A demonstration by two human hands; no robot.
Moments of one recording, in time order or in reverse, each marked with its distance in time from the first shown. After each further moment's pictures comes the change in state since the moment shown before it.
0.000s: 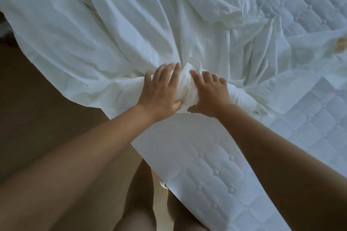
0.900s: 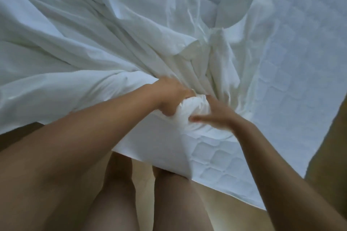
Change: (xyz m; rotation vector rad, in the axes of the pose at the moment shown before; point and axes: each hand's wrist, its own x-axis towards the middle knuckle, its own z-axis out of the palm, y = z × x) left_hand 0.009 0.225 0.033 0.051 -0.737 0.797; right_hand -0.237 0.118 0.082 0.971 -0.327 0.643
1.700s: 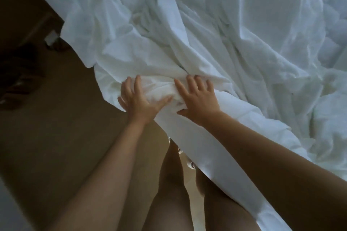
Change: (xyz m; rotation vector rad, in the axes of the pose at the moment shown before) left_hand -0.229 -0.076 0.114 -0.836 0.831 -1.375; right_hand 0.039 -0.205 0.143 -0.951 0.289 -0.840
